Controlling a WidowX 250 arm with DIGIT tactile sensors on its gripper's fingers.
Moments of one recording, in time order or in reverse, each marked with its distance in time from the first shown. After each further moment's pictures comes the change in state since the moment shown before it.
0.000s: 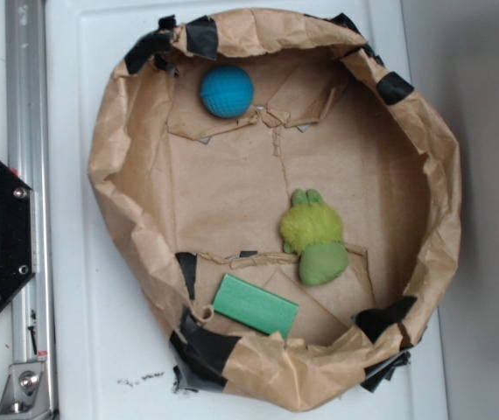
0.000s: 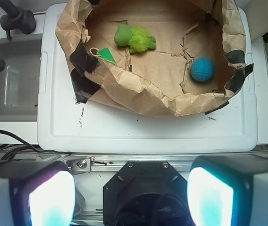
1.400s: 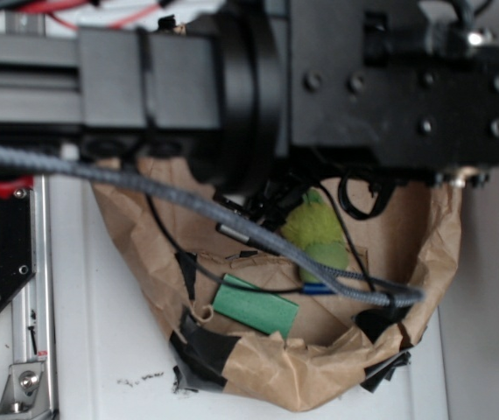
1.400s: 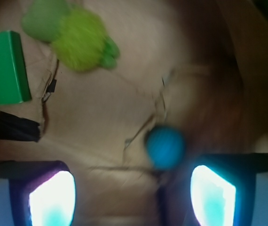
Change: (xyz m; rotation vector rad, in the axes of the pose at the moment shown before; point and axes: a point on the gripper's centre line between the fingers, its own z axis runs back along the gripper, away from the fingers) arm 0.139 0.065 -0.136 0.171 0.422 -0.549
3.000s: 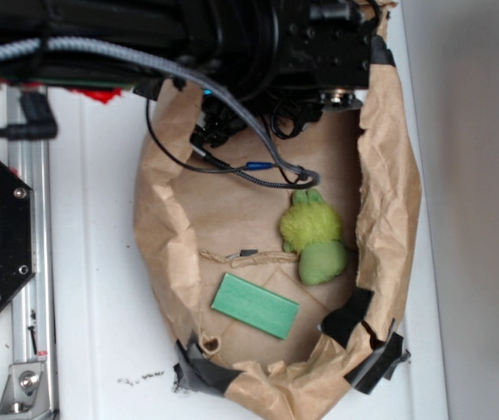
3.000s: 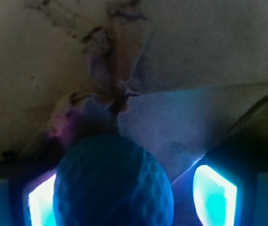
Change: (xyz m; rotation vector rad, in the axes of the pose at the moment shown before) arm -0.025 0.052 -0.119 0.026 0.070 -0.025
